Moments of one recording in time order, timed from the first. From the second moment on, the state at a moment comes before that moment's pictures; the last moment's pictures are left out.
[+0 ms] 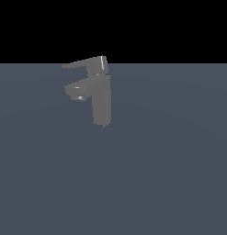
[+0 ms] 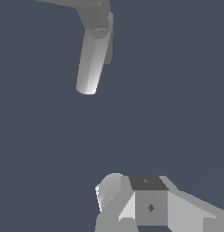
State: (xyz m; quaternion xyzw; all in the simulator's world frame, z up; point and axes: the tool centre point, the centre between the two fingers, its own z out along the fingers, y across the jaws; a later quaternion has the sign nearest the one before) arm -0.254 -0.002 0.476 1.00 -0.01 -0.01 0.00
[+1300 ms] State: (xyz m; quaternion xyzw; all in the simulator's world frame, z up) arm -0.233 -0.003 0.482 1.00 -0.05 -0.03 -0.03
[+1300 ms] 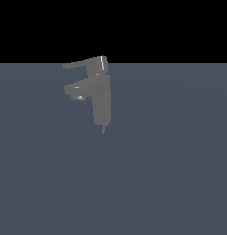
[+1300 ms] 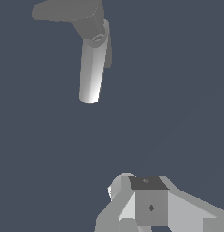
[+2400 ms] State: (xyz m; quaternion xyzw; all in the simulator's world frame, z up) arm -0.118 0.021 0.472 0.95 -0.28 -0.07 -0.05
